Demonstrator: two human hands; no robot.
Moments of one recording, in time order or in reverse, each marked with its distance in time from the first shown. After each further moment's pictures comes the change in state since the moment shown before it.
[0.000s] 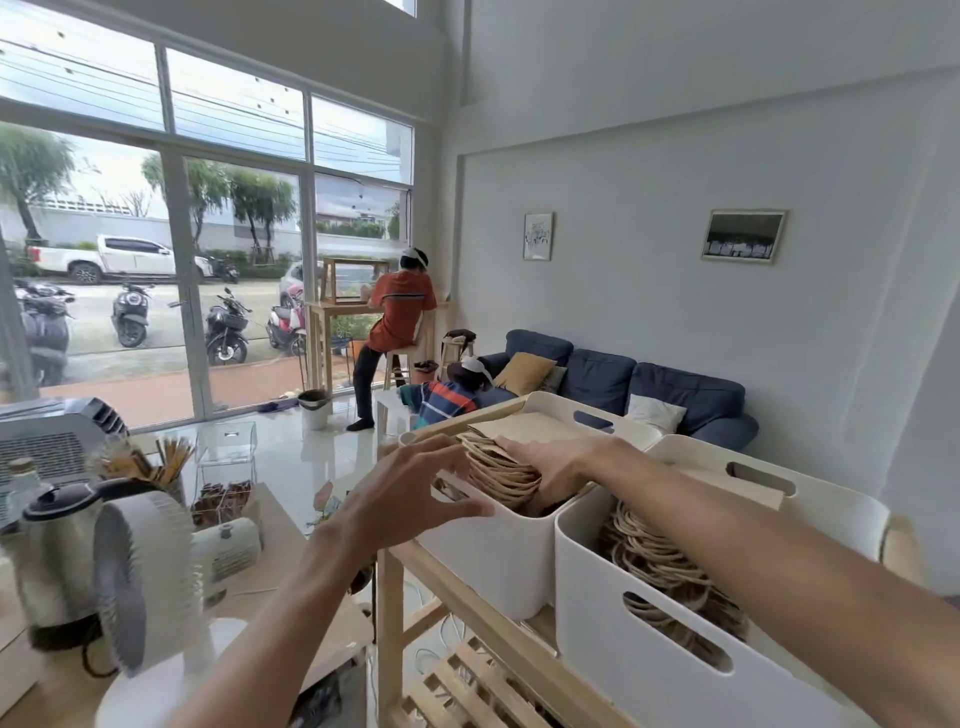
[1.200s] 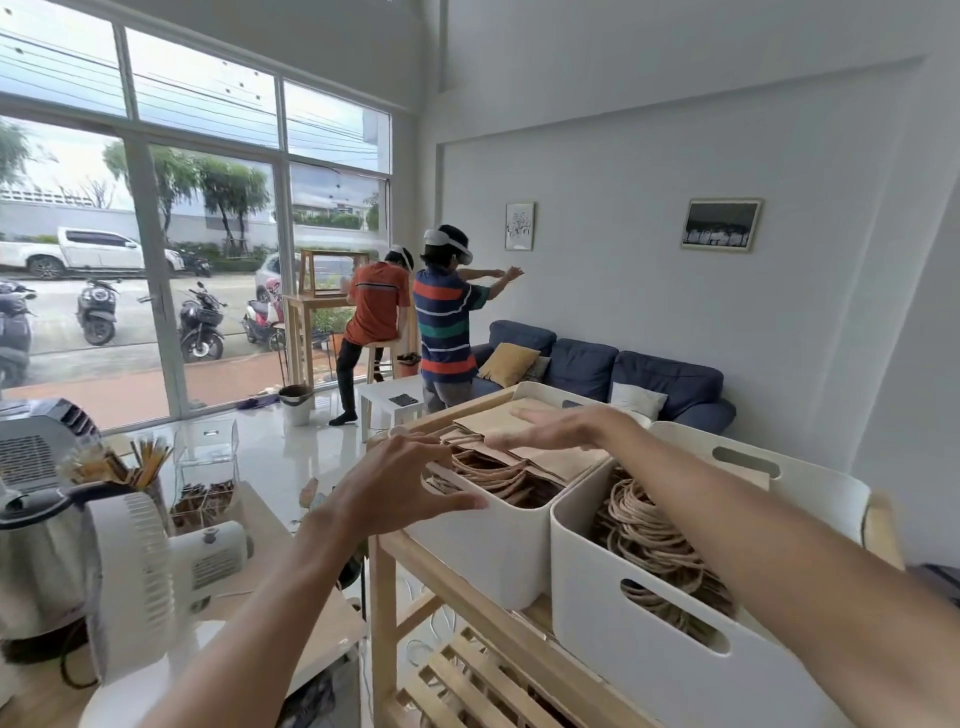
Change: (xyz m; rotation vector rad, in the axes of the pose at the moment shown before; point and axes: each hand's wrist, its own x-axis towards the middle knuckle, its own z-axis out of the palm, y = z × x) left_hand 0.006 -0.011 0.001 0.023 -0.084 -0.046; right_hand -0.007 0.004 -0.020 0.406 -0.014 0.124
